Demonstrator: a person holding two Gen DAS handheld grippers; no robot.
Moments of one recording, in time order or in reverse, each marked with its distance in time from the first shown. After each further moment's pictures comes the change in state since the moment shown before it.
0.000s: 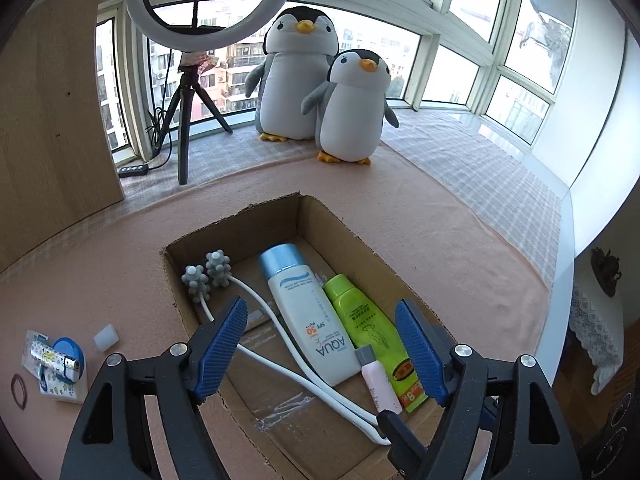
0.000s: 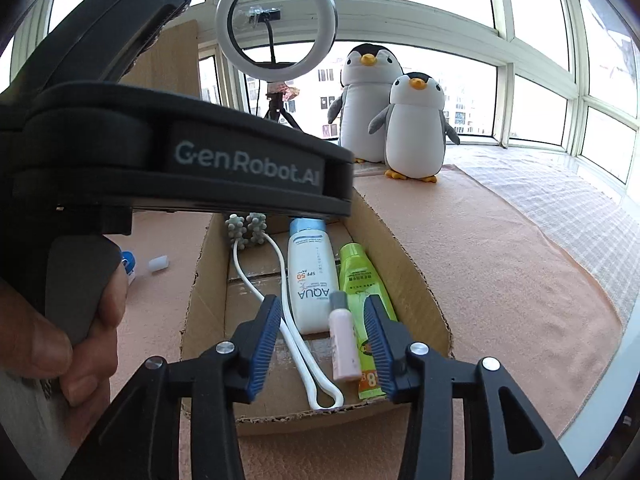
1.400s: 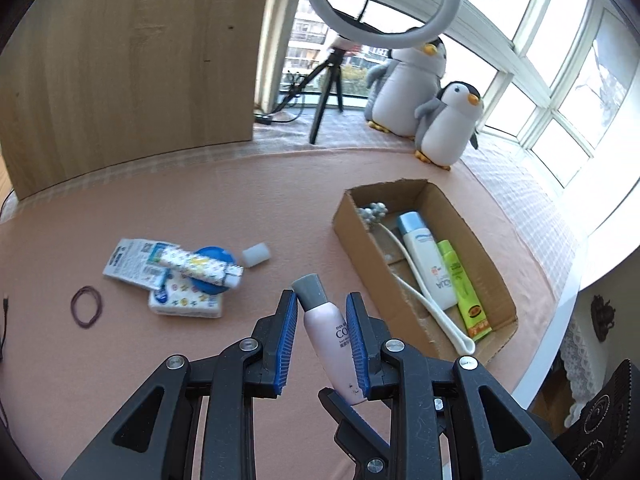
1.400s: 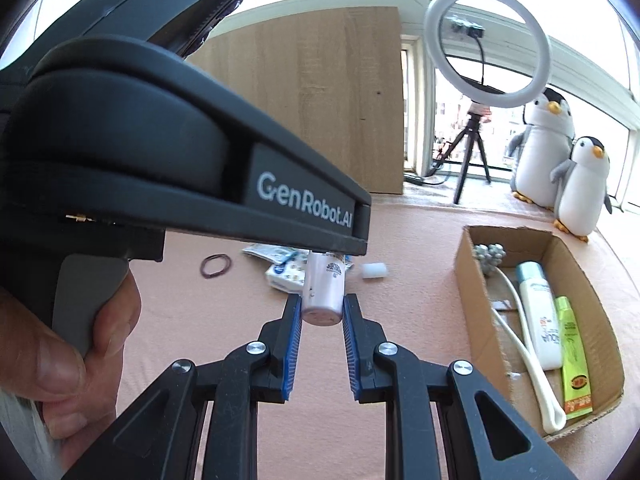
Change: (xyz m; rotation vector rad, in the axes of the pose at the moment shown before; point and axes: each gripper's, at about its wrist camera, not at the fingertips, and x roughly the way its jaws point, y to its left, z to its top) left arm -0.098 0.140 -0.052 -0.213 0.062 0.055; right arm -0.002 0.163 0.015 -0.215 0.017 0.307
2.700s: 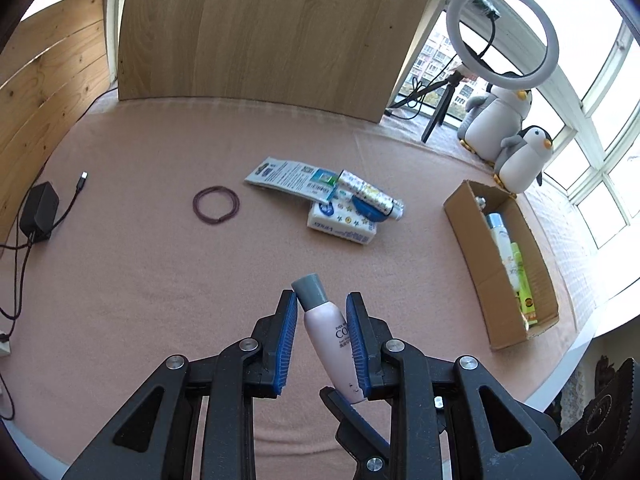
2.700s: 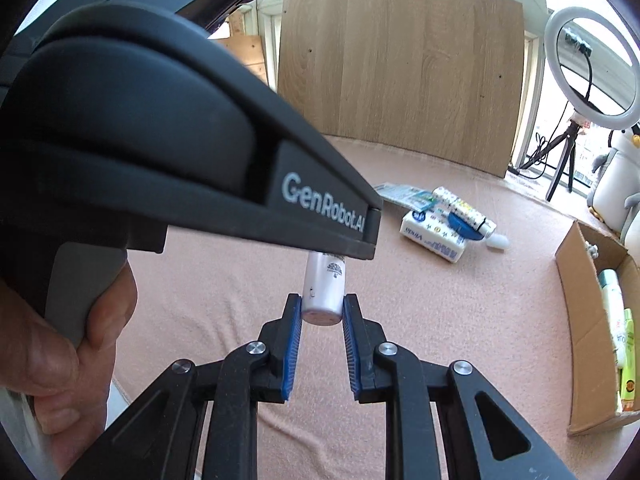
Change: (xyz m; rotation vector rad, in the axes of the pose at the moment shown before) left arm -0.073 0.136 -0.104 -0.279 -0.046 0.144; right arm 0.030 0.104 -0.023 -0.227 0.101 0.200
